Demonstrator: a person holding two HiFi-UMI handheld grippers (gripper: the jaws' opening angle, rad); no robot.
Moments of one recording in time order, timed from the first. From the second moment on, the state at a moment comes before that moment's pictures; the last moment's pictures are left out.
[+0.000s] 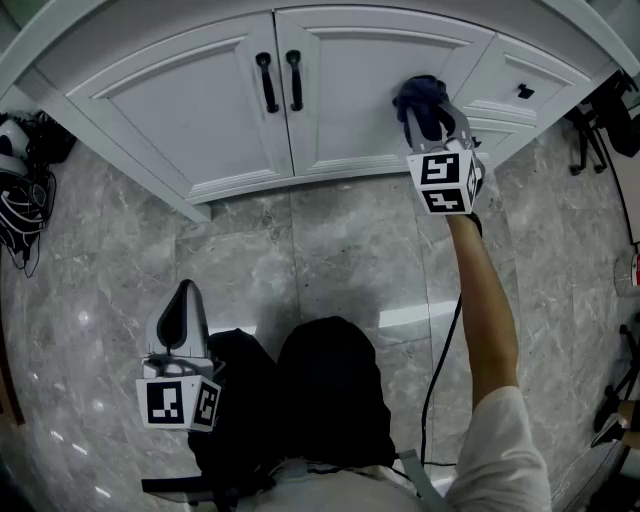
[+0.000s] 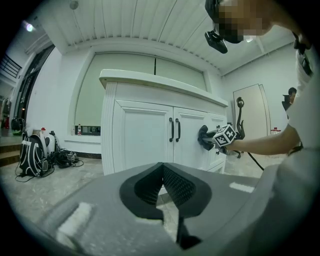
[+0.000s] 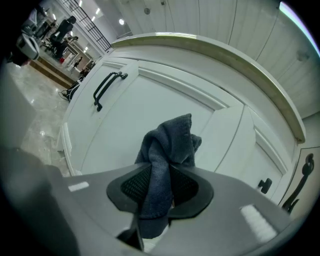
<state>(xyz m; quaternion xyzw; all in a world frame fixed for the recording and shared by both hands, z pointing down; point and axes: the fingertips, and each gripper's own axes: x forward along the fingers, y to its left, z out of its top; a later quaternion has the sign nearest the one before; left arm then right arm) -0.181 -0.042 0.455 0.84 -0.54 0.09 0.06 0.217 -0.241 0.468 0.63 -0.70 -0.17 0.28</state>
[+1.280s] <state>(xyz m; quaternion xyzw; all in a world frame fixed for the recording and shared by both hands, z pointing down) -0.198 -0.041 0.462 0.83 -0.54 0.09 0.07 0.156 -0.245 0.522 0.63 -0.71 -0.13 0.27</state>
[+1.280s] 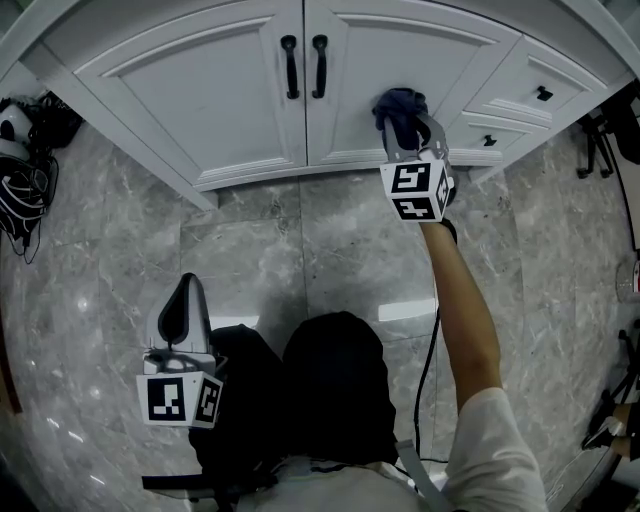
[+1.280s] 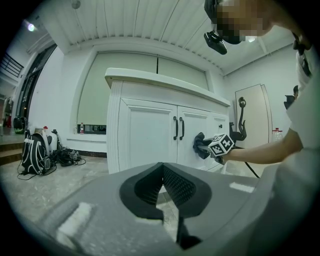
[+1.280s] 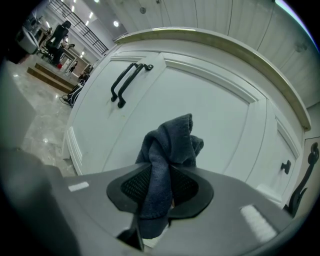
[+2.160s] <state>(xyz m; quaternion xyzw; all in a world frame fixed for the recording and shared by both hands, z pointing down) -0.219 -0.039 0.466 0.83 -0.55 0.08 0.08 0.064 -0.251 0.534 0.60 -0.76 -0.11 0.23</state>
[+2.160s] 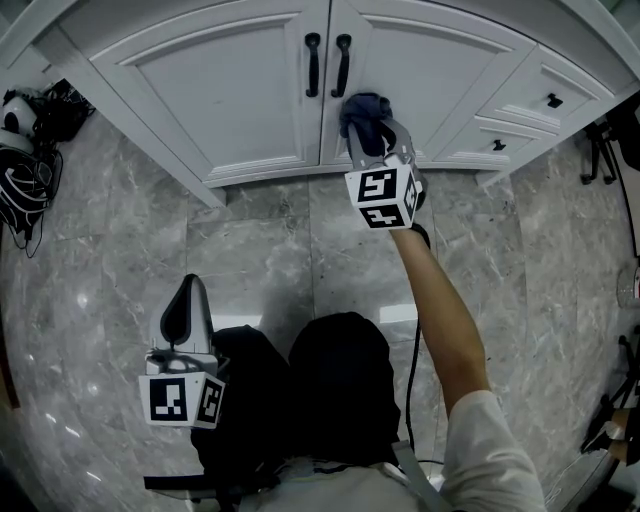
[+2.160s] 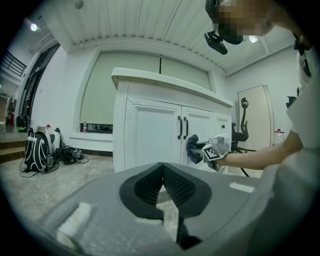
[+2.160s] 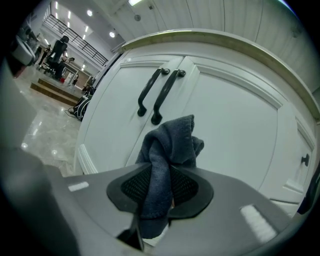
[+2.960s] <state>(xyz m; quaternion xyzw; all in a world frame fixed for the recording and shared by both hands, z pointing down) -0.201 -0.044 0.465 0.83 -0.55 0.10 0.07 0.111 -0.246 0.579 0.57 -0.75 -0.13 0.30</state>
